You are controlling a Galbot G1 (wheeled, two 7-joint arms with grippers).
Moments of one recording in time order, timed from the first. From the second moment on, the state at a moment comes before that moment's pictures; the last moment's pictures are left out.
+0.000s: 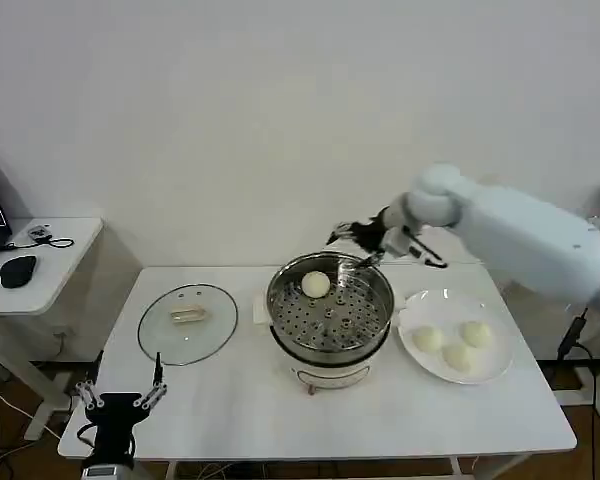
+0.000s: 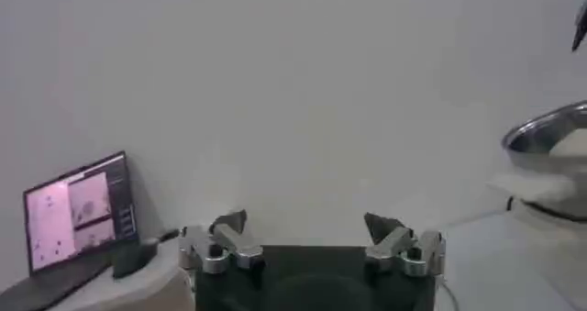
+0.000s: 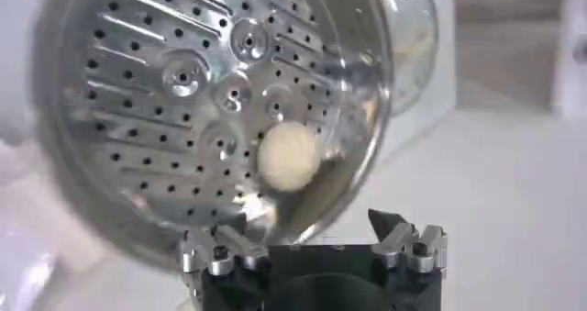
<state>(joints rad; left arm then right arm) 1.76 -1.38 -0.65 -2.23 0.14 0.01 -0.18 0.44 0.70 -1.00 1.39 -0.19 0.34 -0.86</state>
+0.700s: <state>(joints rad) 1.73 -1.35 -0.64 -2.21 0.13 0.01 -0.17 0.10 0.45 -0.91 1.45 -0.09 -0.04 -0.86</state>
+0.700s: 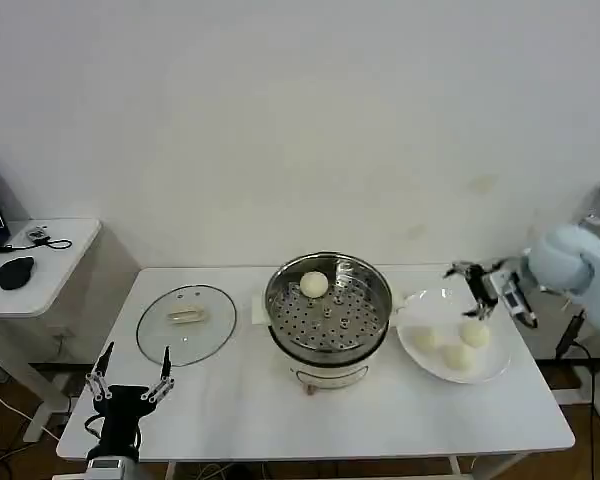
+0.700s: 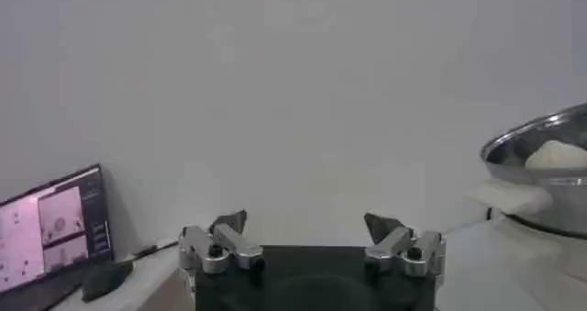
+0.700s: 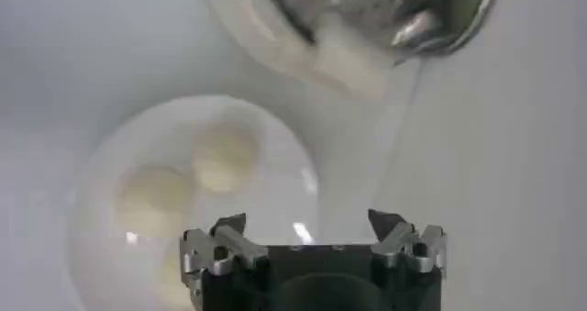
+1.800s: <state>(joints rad) 1.73 -1.37 -0.66 -2.18 0.13 0.01 -0.18 -0.03 0.77 -0.85 1.11 -0.16 -0.10 -0.95</state>
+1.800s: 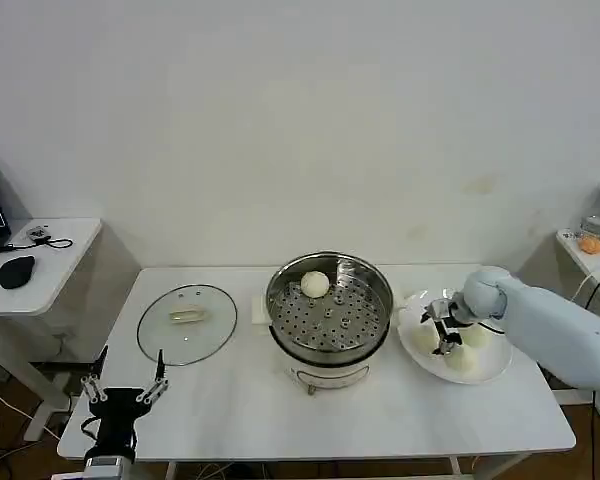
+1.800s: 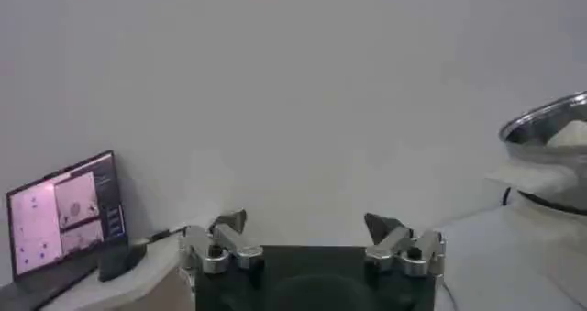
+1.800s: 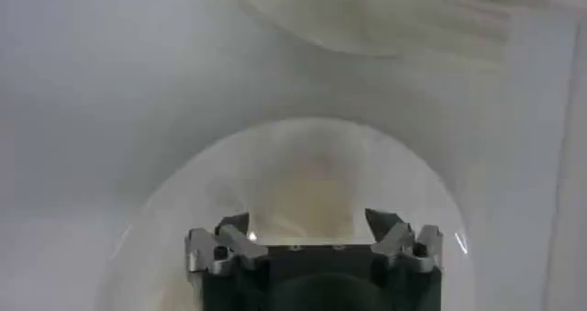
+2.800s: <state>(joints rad) 1.72 -1.36 -0.65 -2.20 0.13 0.02 -0.18 0.28 0.68 -0.92 1.30 0.01 -0.17 -0.98</state>
